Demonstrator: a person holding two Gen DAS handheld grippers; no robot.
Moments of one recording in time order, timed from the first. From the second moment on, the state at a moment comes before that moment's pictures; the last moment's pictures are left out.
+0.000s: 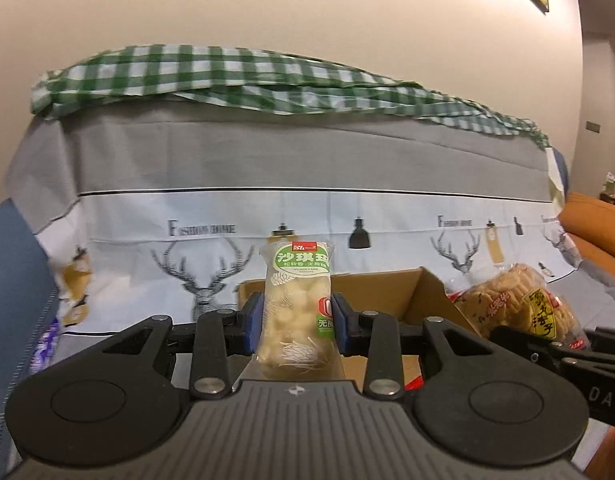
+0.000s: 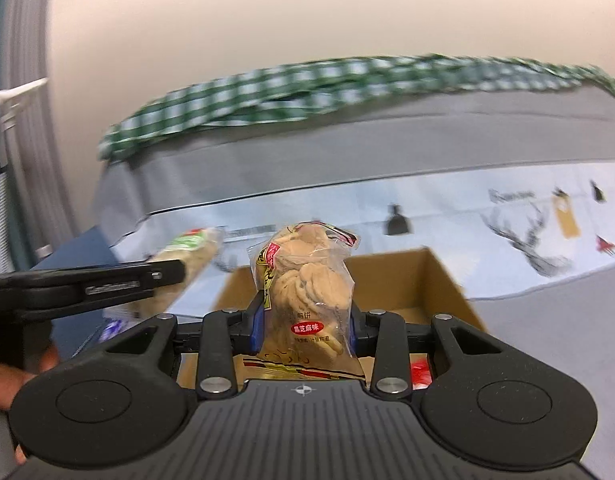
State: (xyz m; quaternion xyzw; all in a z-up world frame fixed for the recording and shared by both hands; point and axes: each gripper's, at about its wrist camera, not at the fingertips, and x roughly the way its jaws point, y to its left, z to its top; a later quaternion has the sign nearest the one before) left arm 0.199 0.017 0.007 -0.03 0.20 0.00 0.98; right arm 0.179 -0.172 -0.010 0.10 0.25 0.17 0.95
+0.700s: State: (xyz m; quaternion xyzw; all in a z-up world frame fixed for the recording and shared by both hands) left arm 0.228 -0.004 0.000 -0.06 0.21 -0.04 0.97; right arm 0.197 -0.185 -0.026 0.15 0.26 0.07 0.95
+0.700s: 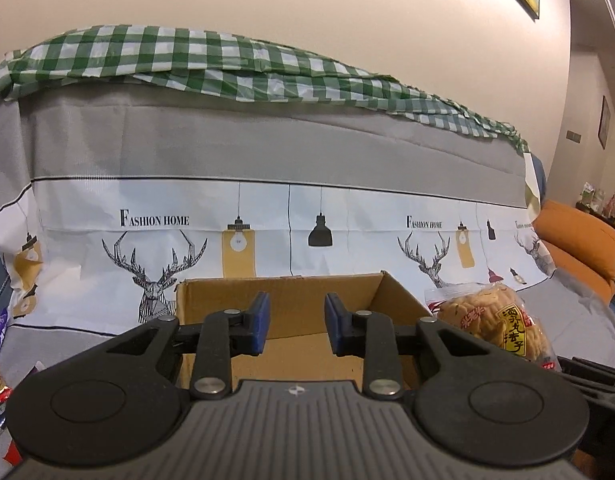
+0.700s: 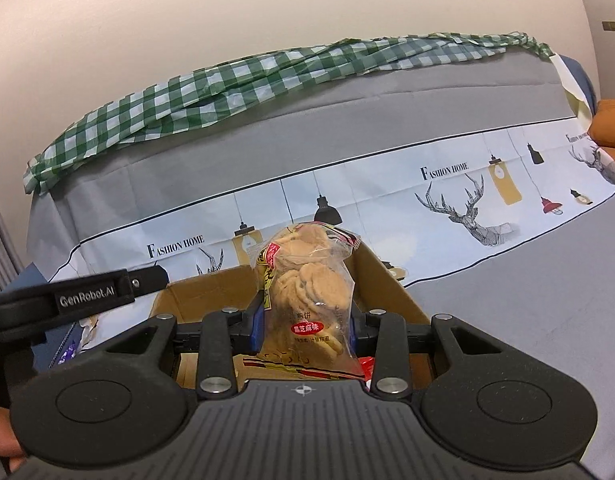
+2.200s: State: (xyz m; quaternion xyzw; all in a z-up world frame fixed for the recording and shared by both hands) left arm 0.149 0.210 -0.060 0.01 0.36 0.13 0.92; right arm 0.137 -0.020 -0.018 0.10 0.25 0.31 0.91
